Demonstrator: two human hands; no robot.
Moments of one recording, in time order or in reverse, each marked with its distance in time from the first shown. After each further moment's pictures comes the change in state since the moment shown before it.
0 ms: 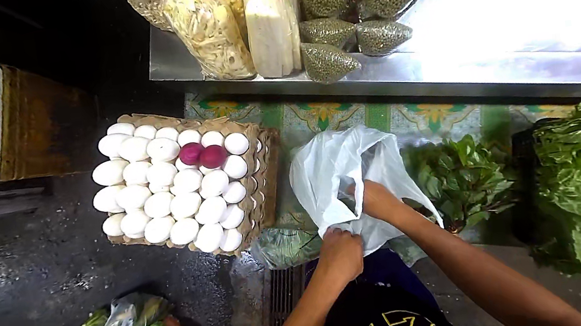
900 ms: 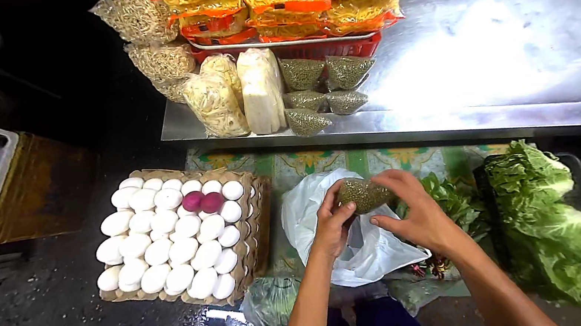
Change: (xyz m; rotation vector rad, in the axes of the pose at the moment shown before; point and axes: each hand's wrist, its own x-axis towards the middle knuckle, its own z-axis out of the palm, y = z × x) left_hand 0.060 0.023 -0.096 -1.752 0.458 0.566; right_hand -0.130 0.005 -0.101 0.357 0.820 -0.339
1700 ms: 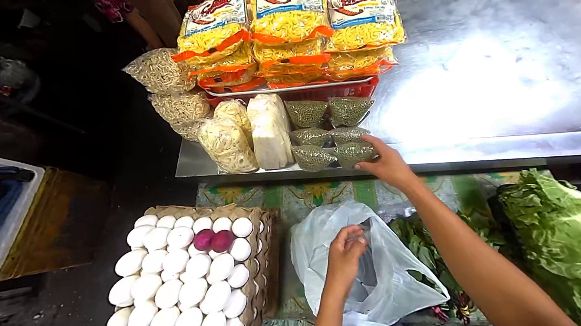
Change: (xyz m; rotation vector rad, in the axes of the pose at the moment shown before) left_hand 0.007 -0.001 -0.003 0.490 0.138 -0.156; right_hand 0.178 0.075 0.000 0.104 0.069 0.145
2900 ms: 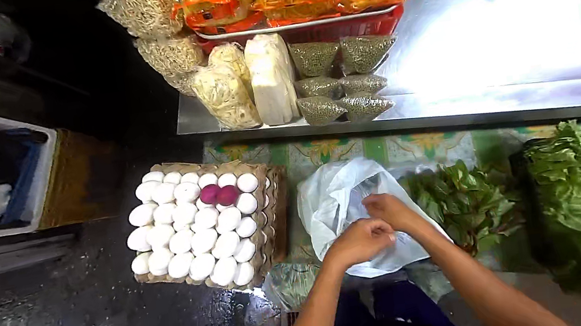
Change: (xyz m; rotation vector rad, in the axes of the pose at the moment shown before) left_hand -0.036 0.006 -0.006 0.508 -0.453 -0.158; right_hand -0.162 0.033 0.088 -0.070 -0.482 0.316
